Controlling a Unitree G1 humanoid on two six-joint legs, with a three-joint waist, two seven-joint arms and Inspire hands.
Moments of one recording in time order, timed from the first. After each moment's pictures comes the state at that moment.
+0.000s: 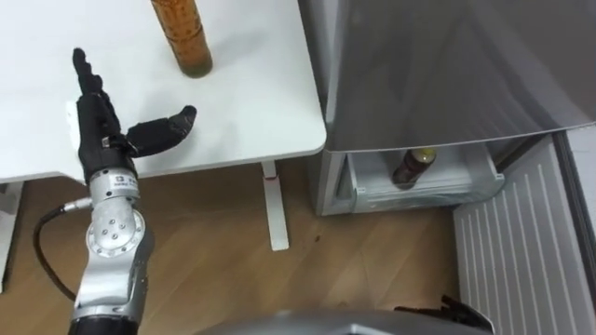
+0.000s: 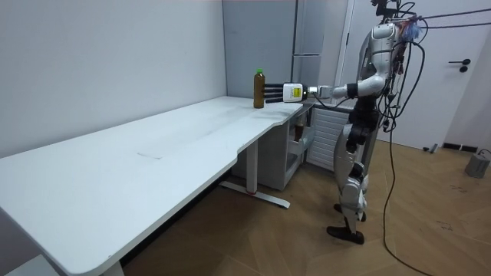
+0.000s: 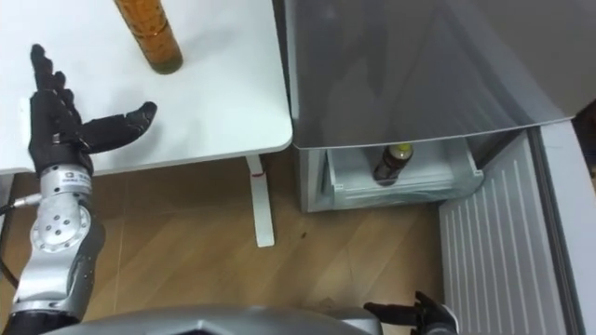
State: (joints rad) left arm 0.18 0.20 0.05 0.09 -0.12 -0.16 0.29; right arm 0.12 -0.23 -0.04 1.26 0.23 -0.07 0.06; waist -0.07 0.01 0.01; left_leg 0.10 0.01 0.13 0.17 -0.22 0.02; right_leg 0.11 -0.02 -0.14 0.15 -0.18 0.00
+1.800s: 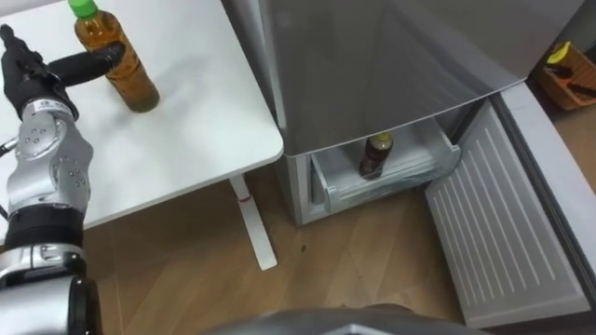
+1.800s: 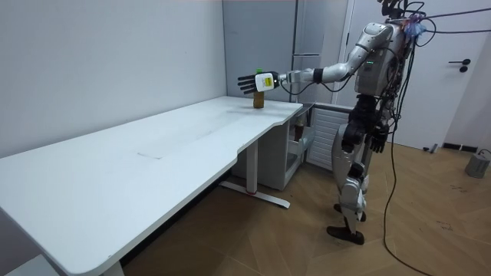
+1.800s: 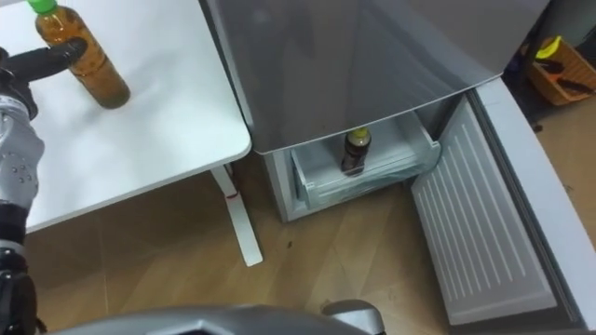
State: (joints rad) left arm -0.29 0.43 0.24 0.52 -0.50 0.09 0.29; right arm 0.18 -0.27 -0.28 1.32 0.11 0.12 0.04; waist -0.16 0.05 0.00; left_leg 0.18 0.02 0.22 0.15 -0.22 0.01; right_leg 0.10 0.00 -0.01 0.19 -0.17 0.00
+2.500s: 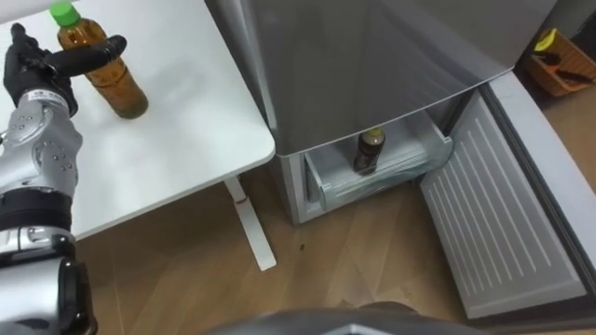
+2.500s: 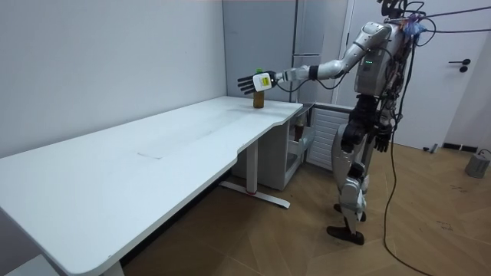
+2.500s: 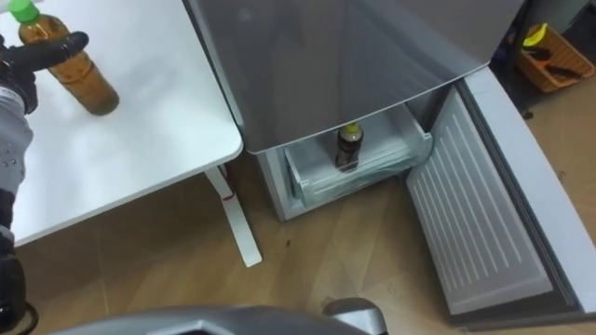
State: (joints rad) left arm -0.38 0.46 0.24 0.62 -0.56 0.15 0.21; right arm 0.17 -0.28 -0.33 1.29 0.03 0.13 0.00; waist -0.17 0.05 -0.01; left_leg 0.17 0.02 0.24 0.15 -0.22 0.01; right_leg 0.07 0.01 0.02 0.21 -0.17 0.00
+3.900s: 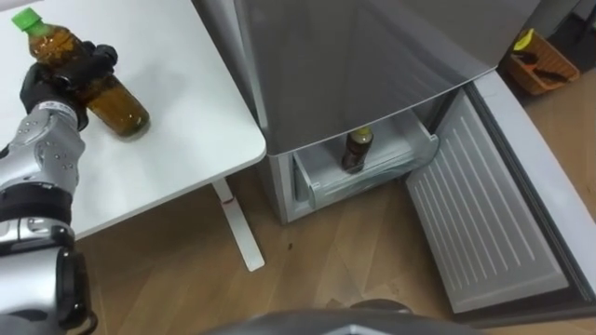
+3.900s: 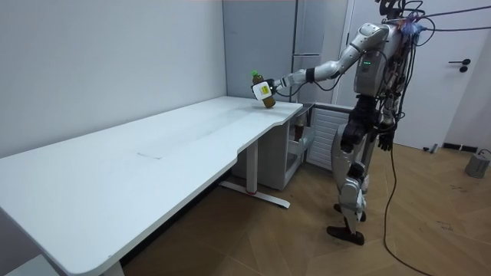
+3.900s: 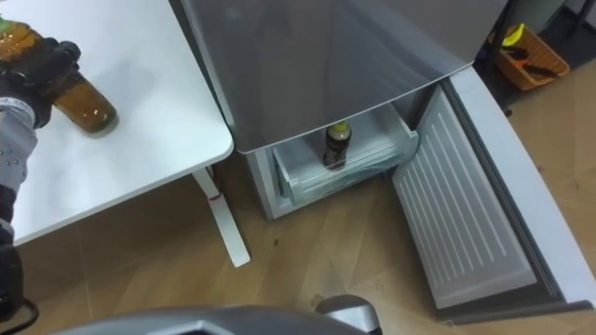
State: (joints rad) left arm -0.41 0.47 0.22 0.75 -0.56 0.20 0.16; right arm 0.18 -0.28 -0.34 1.29 0.02 0.15 0.00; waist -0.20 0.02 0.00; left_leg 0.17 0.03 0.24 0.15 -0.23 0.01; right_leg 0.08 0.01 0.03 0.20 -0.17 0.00
